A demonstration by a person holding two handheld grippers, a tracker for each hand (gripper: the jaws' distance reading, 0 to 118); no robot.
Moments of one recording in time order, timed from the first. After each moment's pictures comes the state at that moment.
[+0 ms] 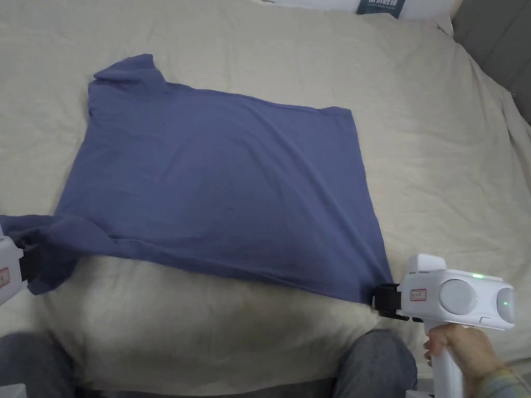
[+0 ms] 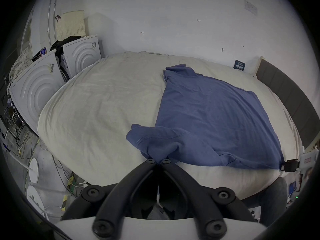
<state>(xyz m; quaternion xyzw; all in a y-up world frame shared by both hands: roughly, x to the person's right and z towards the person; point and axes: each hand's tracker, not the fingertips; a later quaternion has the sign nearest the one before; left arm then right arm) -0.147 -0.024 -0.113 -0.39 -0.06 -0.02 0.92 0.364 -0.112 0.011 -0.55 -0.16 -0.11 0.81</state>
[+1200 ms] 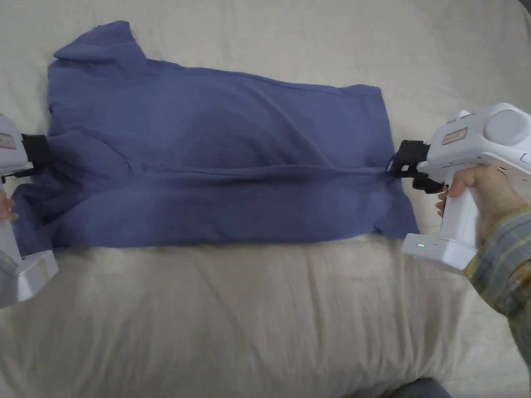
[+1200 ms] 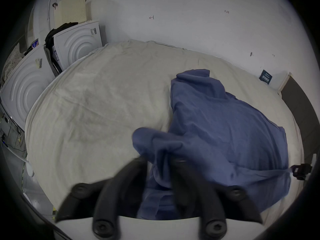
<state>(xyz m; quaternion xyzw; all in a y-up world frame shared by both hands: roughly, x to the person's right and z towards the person) -0.082 -0.056 -0.365 -0.44 0.00 0.02 0.90 0.442 -0.054 -0.225 -0.49 -0.21 -0.23 0.81</state>
